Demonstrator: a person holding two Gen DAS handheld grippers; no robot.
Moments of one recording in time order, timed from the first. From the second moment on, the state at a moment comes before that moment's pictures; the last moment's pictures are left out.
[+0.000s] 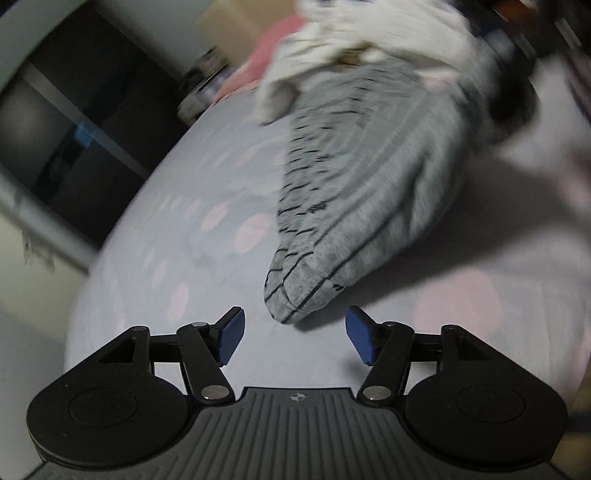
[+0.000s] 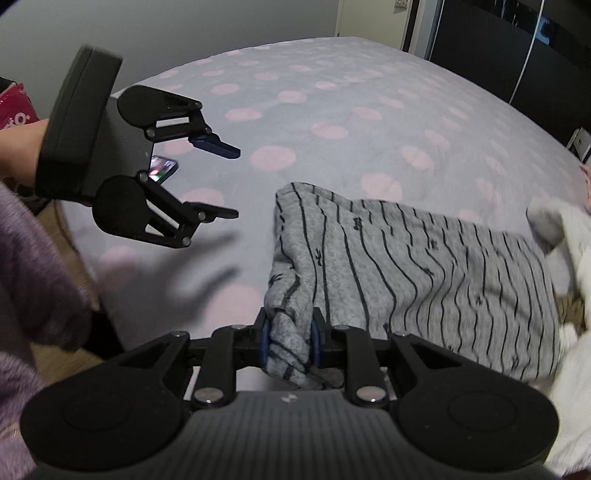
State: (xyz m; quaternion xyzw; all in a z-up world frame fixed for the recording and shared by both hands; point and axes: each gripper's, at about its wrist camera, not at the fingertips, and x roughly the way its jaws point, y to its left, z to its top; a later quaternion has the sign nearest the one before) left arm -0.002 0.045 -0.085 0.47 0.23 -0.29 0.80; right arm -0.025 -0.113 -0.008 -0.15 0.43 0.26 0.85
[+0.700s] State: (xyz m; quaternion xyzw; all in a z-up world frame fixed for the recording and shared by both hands) left arm 0.032 -0.019 -0.130 0.58 0.22 -0.31 0.72; right arm -0.048 -0.167 -0.020 -0.08 0.42 0.26 0.86
